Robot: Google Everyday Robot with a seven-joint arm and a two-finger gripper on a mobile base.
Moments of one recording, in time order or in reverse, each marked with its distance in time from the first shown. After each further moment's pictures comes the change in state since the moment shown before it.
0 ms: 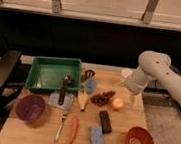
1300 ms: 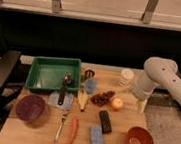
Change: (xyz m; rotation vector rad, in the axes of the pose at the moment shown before) arm 0.003 0.043 0.007 -0.017 0.034 -0.180
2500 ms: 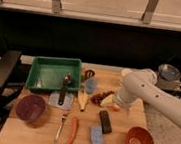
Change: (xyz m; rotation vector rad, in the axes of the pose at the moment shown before) arm -0.065 -0.035 0.039 -0.012 0.115 -0.558
